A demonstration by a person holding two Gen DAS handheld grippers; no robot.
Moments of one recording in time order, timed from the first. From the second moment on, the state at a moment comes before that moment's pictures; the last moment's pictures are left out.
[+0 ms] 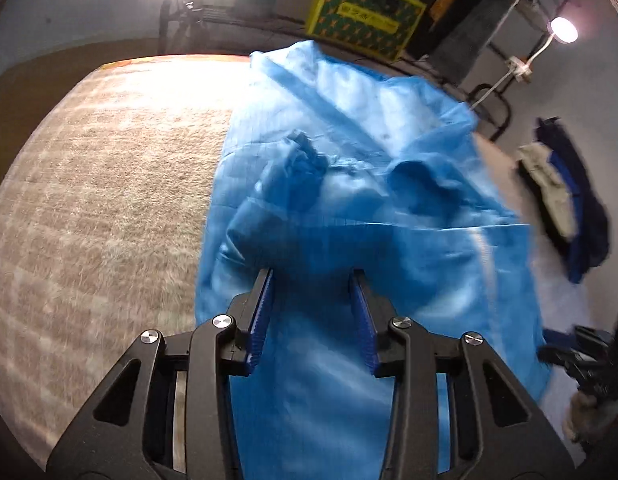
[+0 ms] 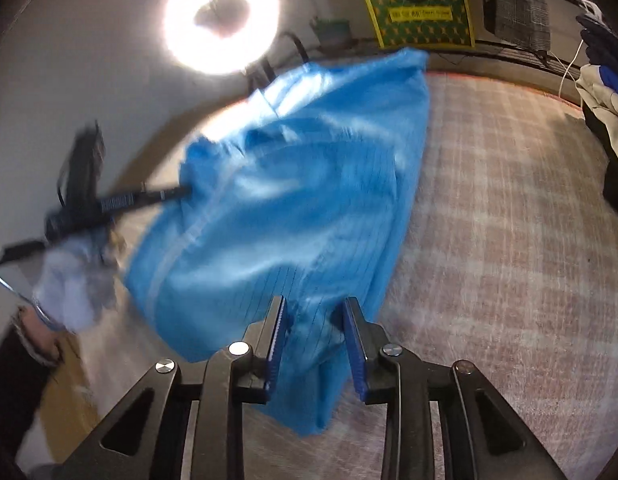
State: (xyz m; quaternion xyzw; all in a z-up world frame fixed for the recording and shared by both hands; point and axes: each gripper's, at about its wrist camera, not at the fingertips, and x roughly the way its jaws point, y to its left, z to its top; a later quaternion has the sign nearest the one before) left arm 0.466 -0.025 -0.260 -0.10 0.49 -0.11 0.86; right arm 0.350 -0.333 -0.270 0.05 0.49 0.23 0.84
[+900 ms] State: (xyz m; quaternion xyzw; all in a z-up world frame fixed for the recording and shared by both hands) left arm 0.533 -0.154 -0.169 -0.02 0.43 -0.23 0.88; right arm 0.497 -0.410 -0.206 0.26 0.40 0.25 0.84
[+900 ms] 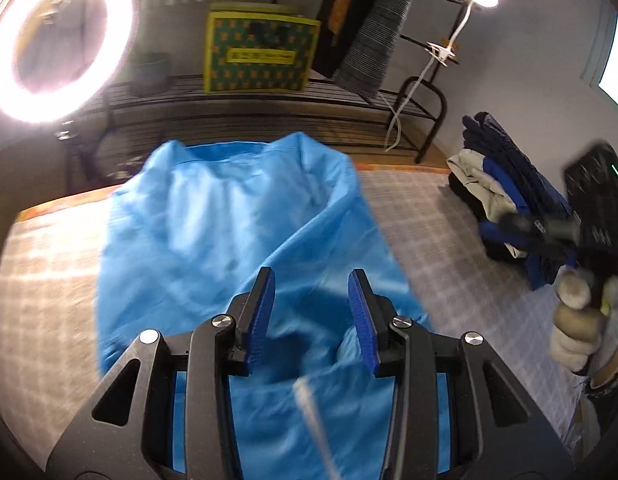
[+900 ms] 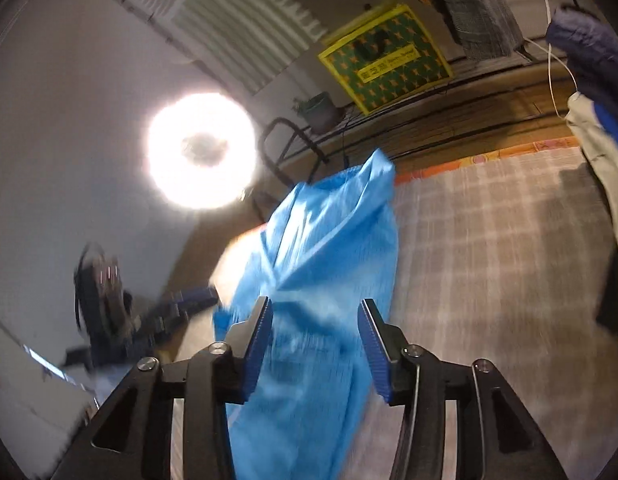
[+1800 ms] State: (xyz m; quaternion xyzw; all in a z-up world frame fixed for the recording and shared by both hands) left arm 0.575 -0.172 -0.263 0.02 0.44 -0.22 0.87; right arm 0.691 -0.361 -0.279 0.26 0.45 0.17 0.84
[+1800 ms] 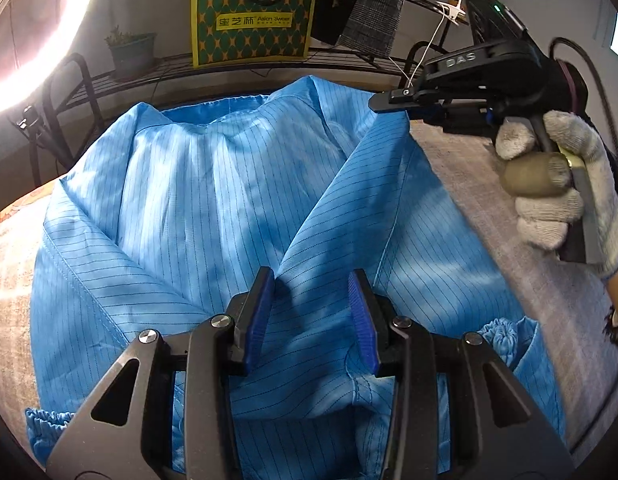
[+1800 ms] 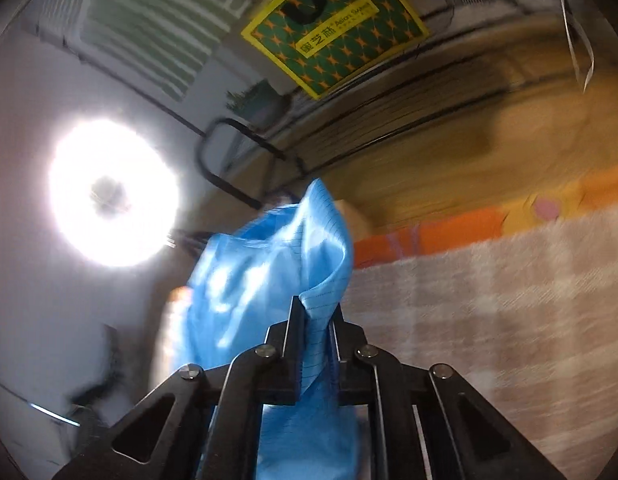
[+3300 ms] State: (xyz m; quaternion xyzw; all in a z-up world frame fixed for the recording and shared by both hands) left arm 0.661 0.023 -0.219 -0.15 0.45 -0.14 0.87; right arm 0.652 -0.353 -0.282 0.19 0.41 0.17 0.88
